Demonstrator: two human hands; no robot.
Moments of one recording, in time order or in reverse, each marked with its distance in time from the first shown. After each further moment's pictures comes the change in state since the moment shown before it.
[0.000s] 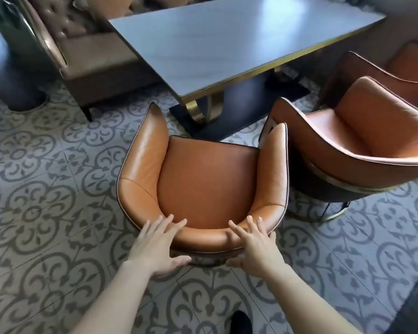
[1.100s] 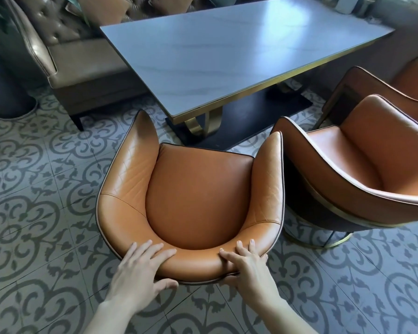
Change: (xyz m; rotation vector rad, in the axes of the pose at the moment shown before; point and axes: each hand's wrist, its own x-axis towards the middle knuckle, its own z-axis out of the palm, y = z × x) left_hand 0.088 -0.018 -0.016 -0.011 0.166 0.002; right_hand 0.097 0.022 -0.028 0.113 0.022 -0.028
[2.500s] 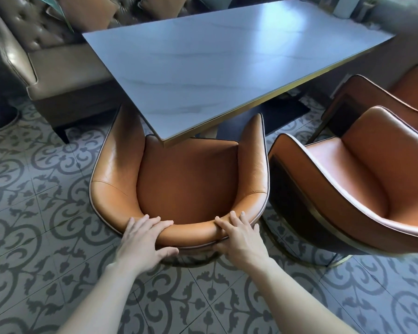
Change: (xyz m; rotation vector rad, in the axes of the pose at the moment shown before) left_hand 0.188 -0.023 -0.066 -0.052 -0.025 -0.069; right_hand 0.169 -0.003 -0.097 -0.040 0.081 -0.021
